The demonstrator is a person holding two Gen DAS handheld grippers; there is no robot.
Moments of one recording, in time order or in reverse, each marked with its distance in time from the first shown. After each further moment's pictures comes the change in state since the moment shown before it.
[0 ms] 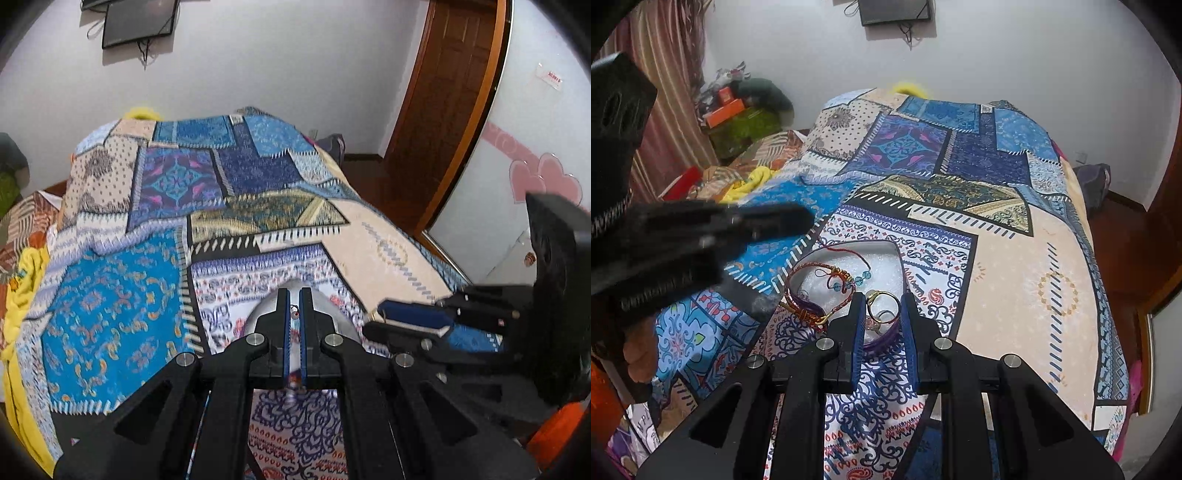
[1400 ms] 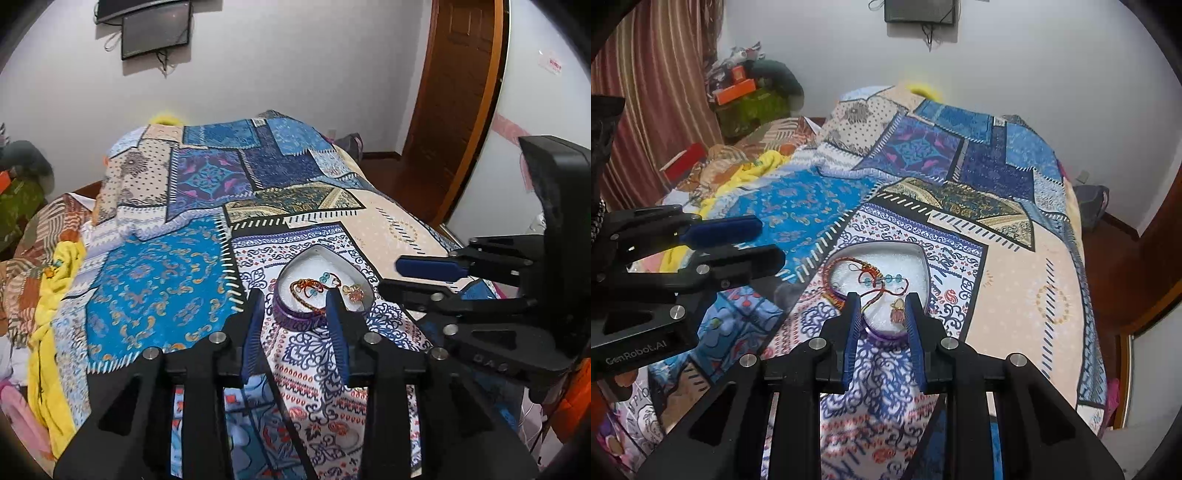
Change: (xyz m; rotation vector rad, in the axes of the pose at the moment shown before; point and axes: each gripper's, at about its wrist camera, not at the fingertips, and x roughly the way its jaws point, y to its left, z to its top) left arm -0.058 -0.003 -0.031 0.024 -0.026 0.113; right arm -0.027 0.038 0.003 -0.092 0.016 -0.049
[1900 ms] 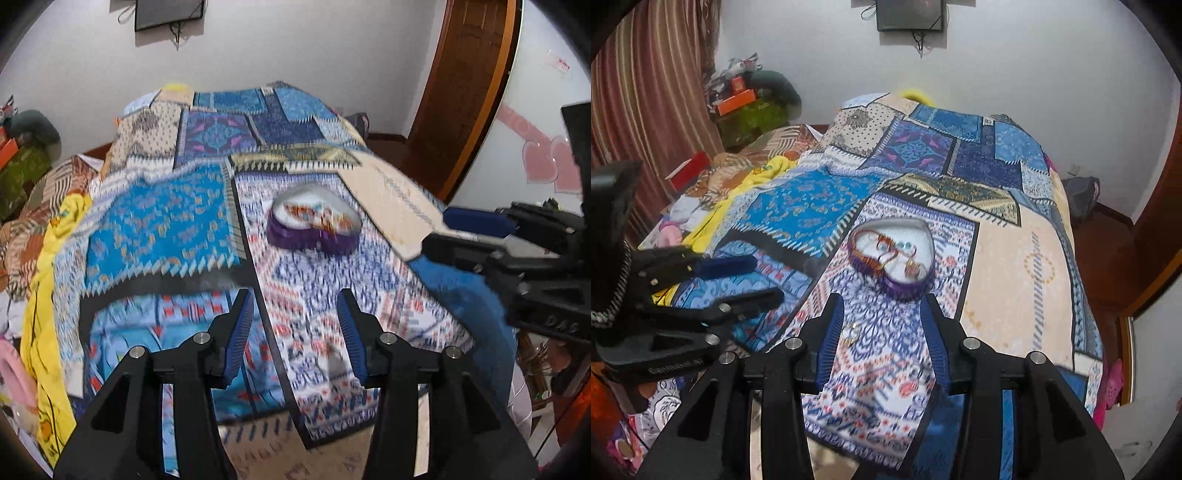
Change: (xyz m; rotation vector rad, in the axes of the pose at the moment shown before) left arm -0.014 -0.013 -0.061 -0.054 0.112 0.004; right arm -0.035 0.016 -0.032 0.046 -0.014 -0.004
